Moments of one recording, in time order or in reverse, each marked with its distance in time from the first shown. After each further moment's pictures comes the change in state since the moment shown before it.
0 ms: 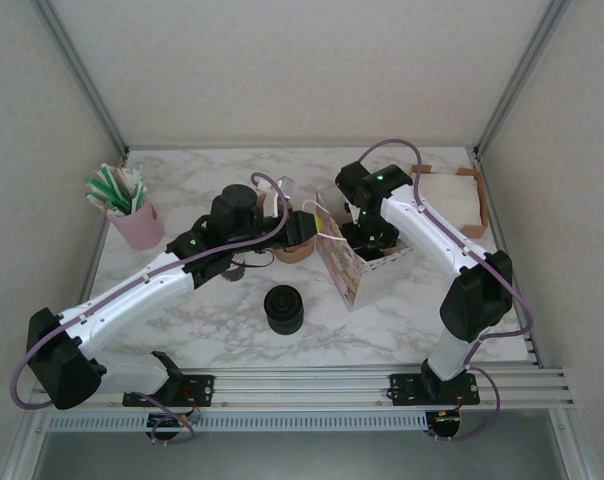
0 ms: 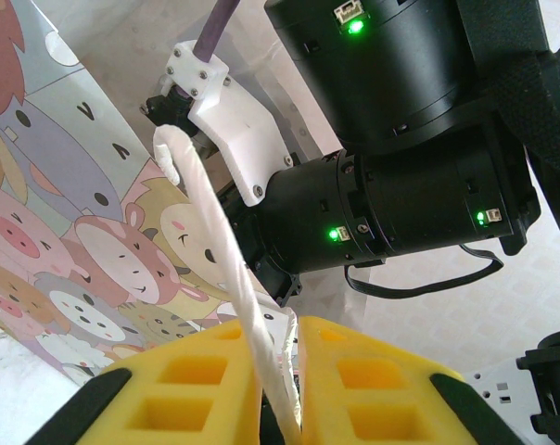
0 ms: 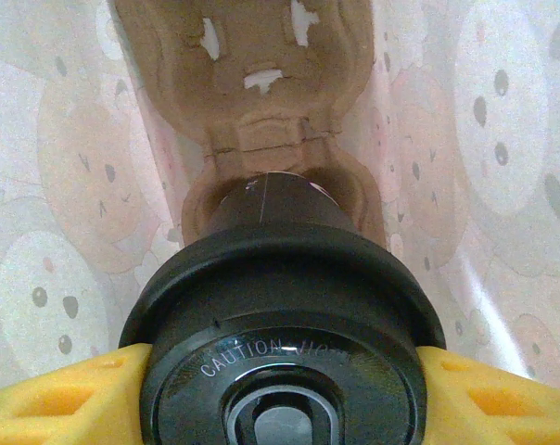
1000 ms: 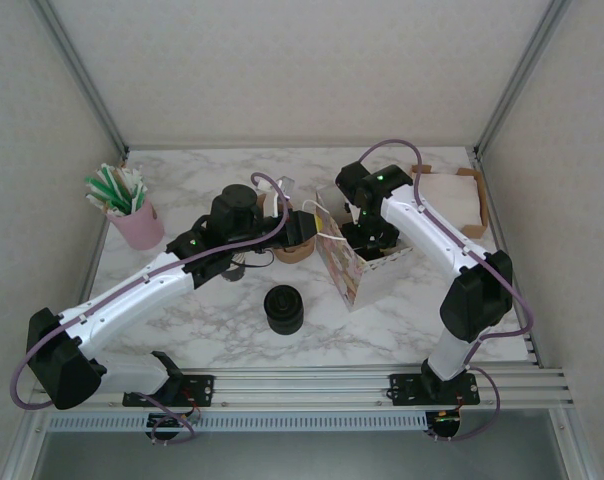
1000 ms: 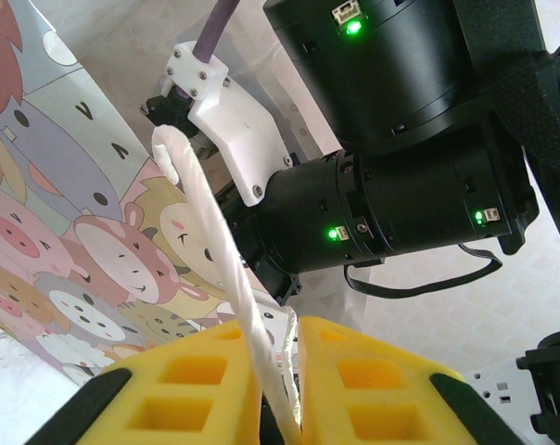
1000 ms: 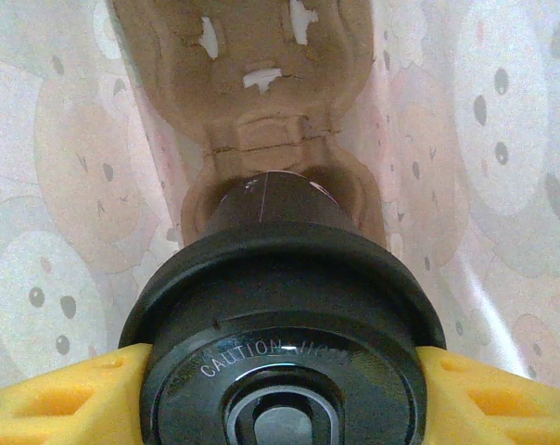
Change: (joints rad) left arm 0.000 0.000 0.000 0.000 0.000 0.000; right arm -0.003 0.000 -0.003 0.001 -0.001 0.000
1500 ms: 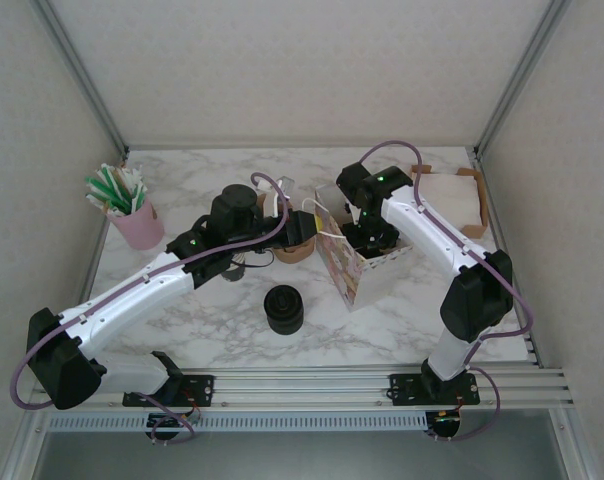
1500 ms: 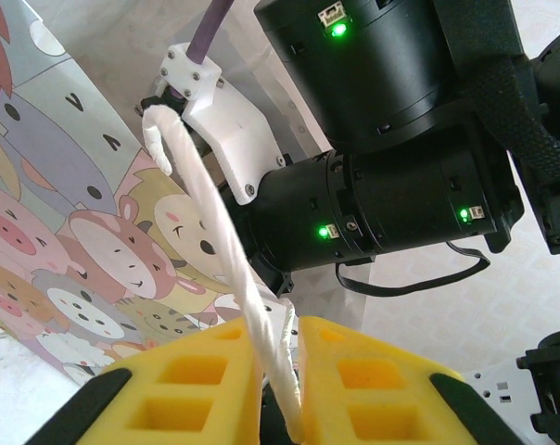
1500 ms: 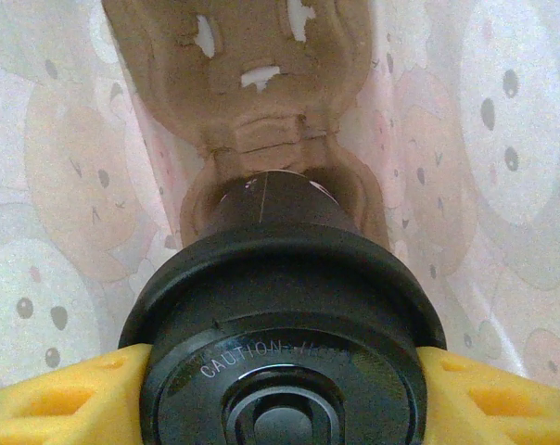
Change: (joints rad) left arm 0.000 0.000 0.000 0.000 0.000 0.000; right arm -0.008 -0.001 -0.023 0.029 -0.008 -0.004
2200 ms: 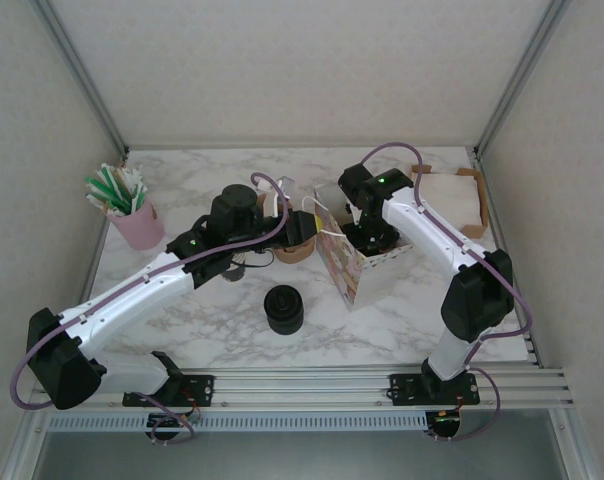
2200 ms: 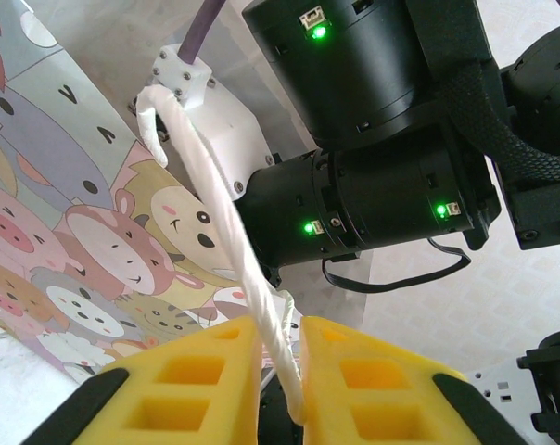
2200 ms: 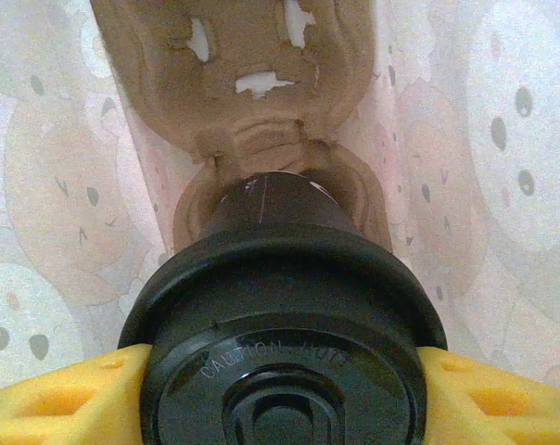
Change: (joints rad) left arm 0.000 0.000 0.000 0.000 -0.003 0.000; right arm -0.013 -0.002 -0.035 0.046 -0.008 -0.004
